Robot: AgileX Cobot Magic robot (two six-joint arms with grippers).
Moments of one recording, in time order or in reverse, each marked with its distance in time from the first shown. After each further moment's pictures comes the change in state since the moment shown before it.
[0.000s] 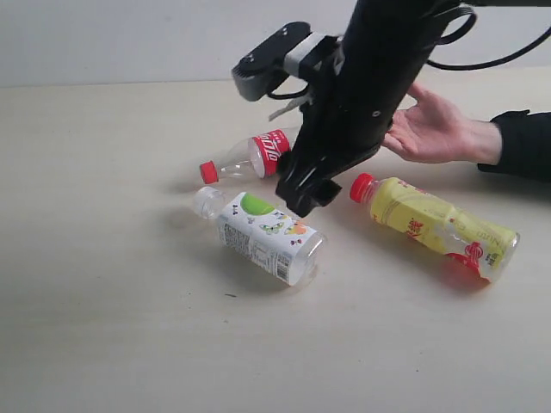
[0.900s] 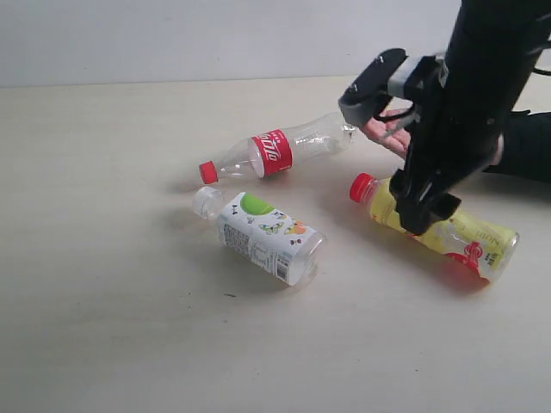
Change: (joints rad) left arm 0.000 0.000 0.000 0.000 0.000 0.000; right arm -0.190 -0.091 0.157 -0.106 0.115 -0.102
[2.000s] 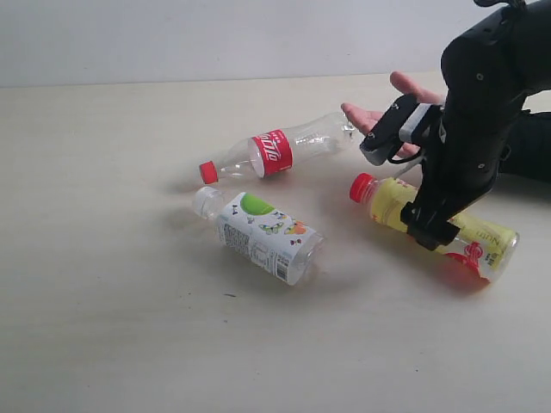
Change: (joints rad) left arm 0.000 0.000 0.000 0.000 0.000 0.000; right arm -0.075 0.155 0.104 -0.226 -0.255 0.139
